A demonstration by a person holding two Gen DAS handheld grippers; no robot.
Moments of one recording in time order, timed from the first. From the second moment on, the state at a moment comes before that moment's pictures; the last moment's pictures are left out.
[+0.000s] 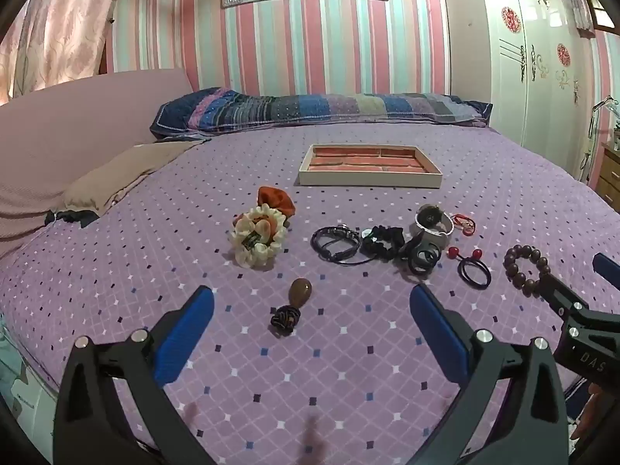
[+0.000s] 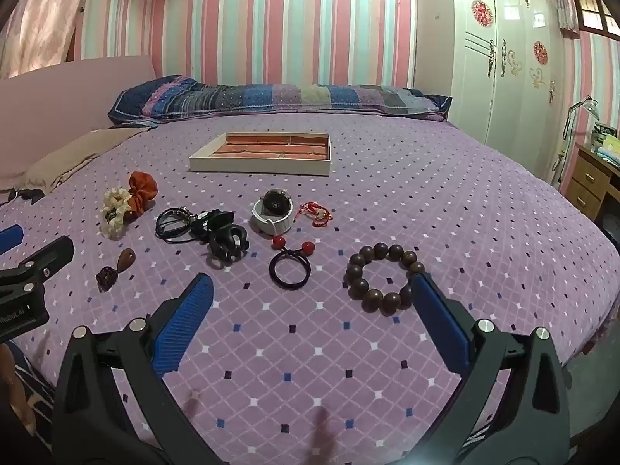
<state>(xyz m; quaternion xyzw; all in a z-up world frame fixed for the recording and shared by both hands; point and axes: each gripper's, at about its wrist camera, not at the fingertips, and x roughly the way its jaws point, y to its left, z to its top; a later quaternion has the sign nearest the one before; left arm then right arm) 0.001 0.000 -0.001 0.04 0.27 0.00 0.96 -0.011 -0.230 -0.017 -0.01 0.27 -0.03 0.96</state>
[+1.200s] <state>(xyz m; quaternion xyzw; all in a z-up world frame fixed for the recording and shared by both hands) 0.002 0.007 -0.008 0.05 0.29 0.00 0.96 -0.011 -0.236 -0.015 0.01 0.28 -0.04 0.96</state>
